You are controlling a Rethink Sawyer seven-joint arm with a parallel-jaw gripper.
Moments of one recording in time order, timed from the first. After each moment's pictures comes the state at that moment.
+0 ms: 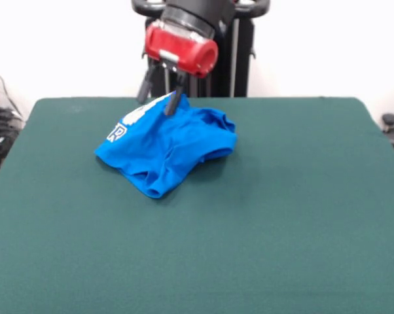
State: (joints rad) arm 0.13 -0.57 -0.49 1.78 -0.30 -0.12 2.66
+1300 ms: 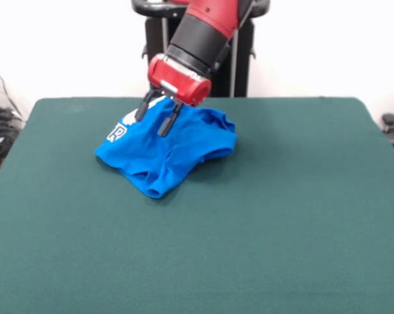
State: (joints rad) arm 0.28 -0.28 -0.68 1.80 -0.14 -0.27 2.66
